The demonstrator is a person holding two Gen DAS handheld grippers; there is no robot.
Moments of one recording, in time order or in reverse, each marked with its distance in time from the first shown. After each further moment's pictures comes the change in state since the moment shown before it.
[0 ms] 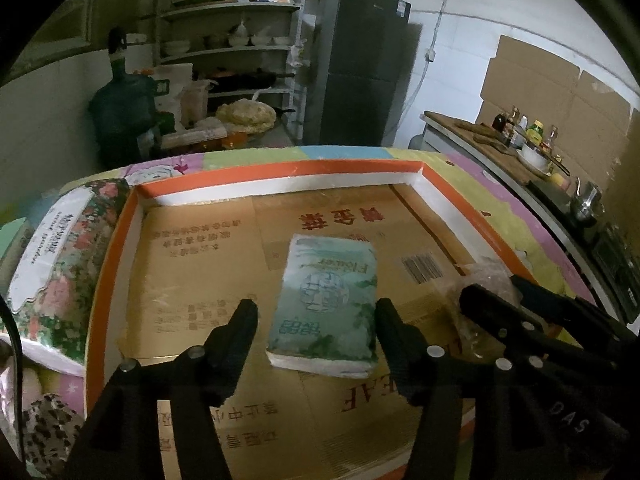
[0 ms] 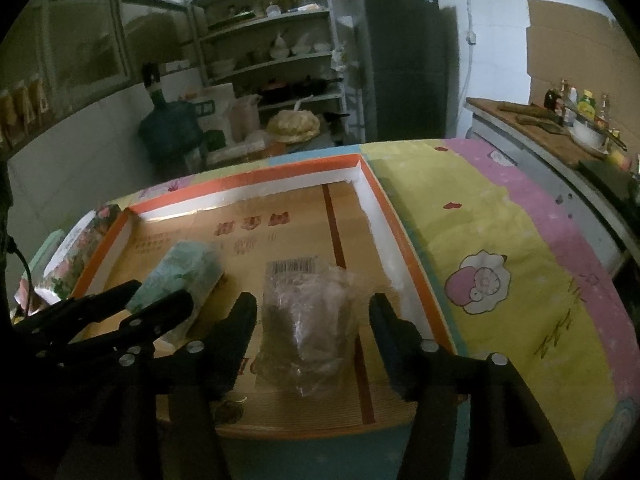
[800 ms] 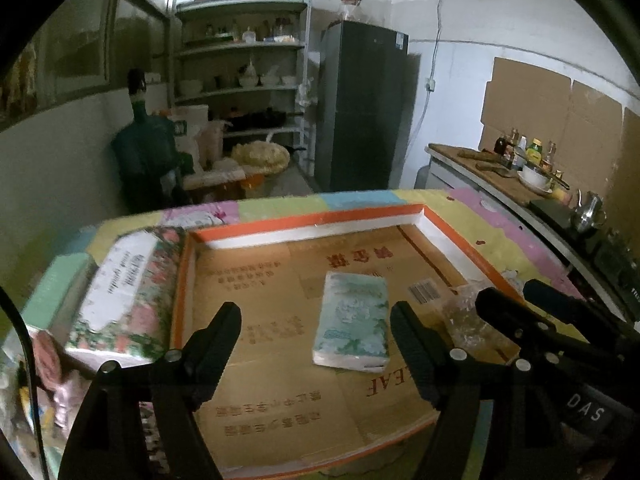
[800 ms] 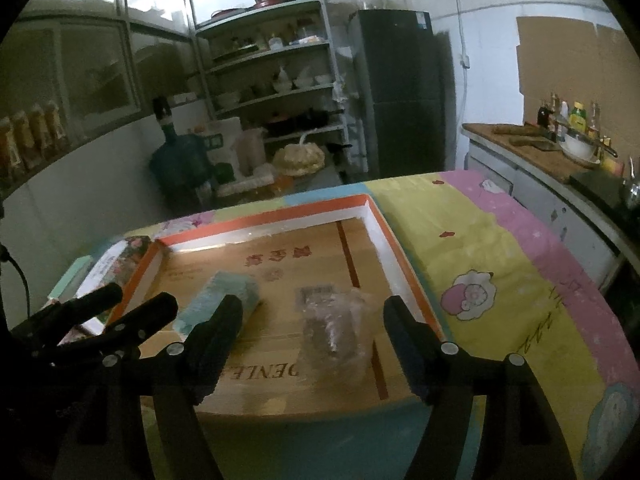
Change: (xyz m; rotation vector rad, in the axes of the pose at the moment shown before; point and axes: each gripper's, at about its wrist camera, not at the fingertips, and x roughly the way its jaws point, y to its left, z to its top) left arm -0.060 0.008 0.002 0.043 -0.146 0.062; right arm -0.050 0.015 0.001 0.023 -0.117 0.019
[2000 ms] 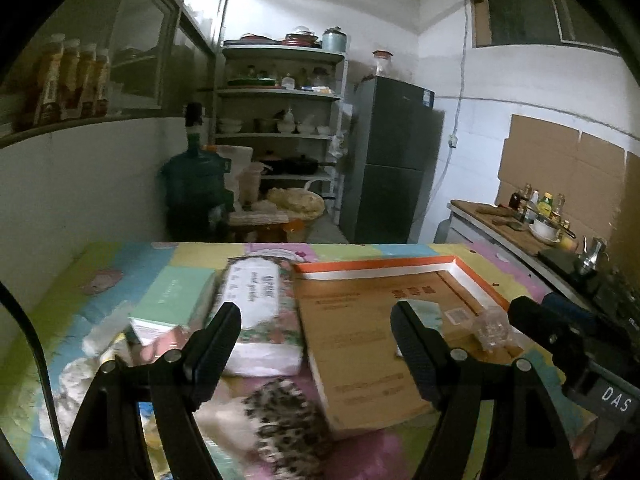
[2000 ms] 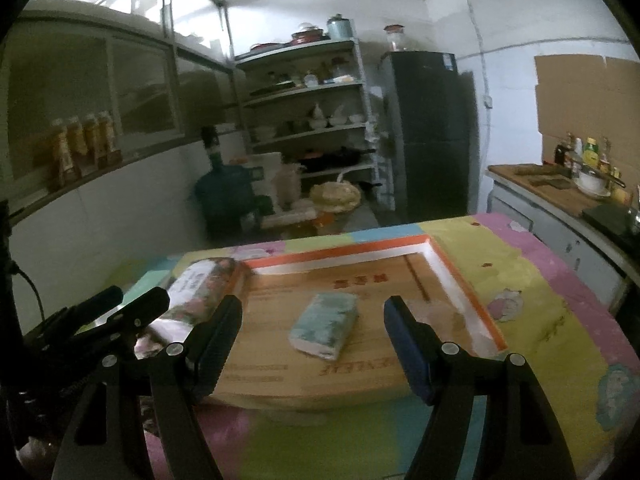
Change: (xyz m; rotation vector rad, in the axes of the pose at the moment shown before) left arm -0.093 0.086 -0.020 -0.093 -0.184 0.059; right arm -0.071 0.090 -0.013 -0.056 -0.140 0.082
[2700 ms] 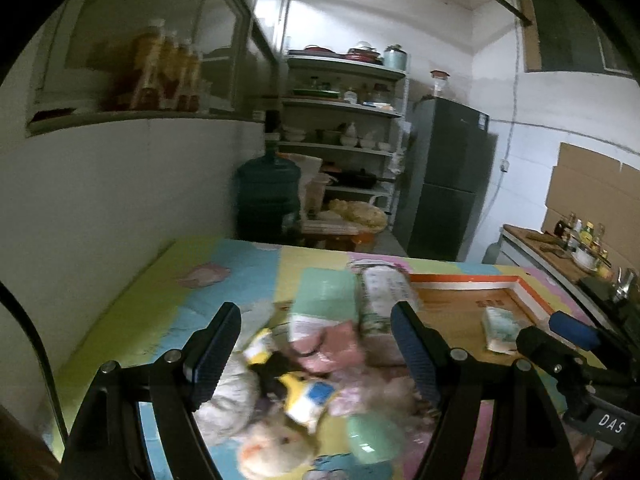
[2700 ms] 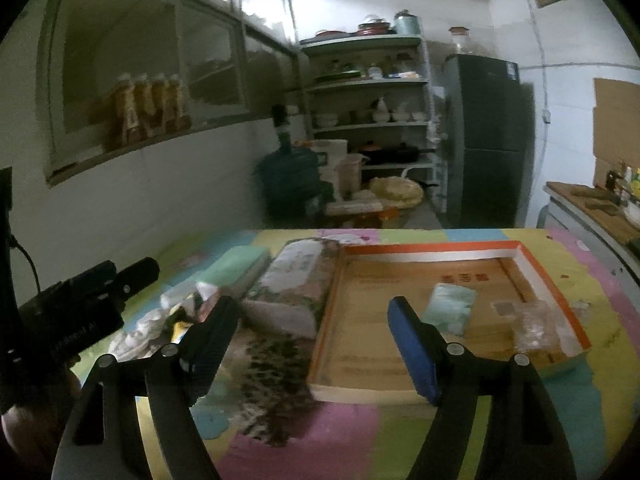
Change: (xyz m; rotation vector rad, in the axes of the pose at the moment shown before) left arm -0.057 0.111 -0.009 -0.092 -0.040 0.166; right arm 0.011 0.113 -0.013 -0.126 0.043 0.160
